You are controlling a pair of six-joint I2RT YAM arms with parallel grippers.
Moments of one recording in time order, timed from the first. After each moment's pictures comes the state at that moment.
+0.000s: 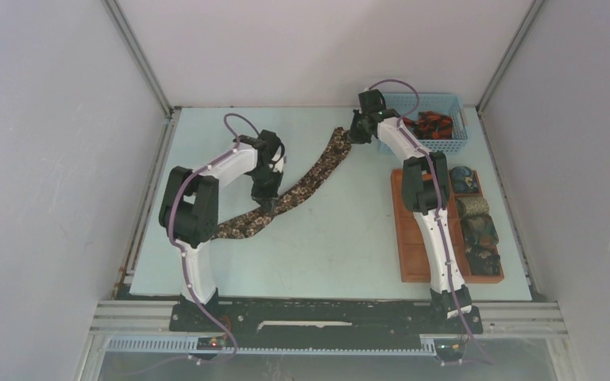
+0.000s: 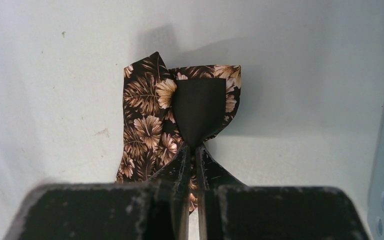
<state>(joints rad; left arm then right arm) -0.38 1.96 1.45 -0.99 0.14 -0.21 0.29 2.59 2.30 -0.58 -0.11 0.53</state>
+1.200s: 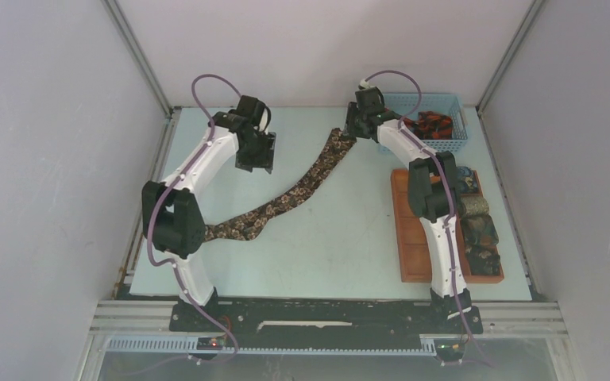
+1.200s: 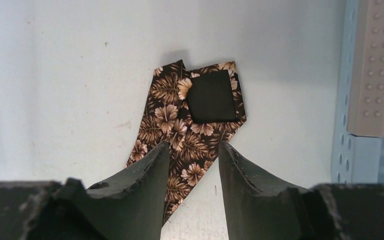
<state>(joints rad) -0.32 1.83 1.65 -0.98 -0.03 -0.21 0.33 2.37 2.03 -0.39 0.04 0.44</state>
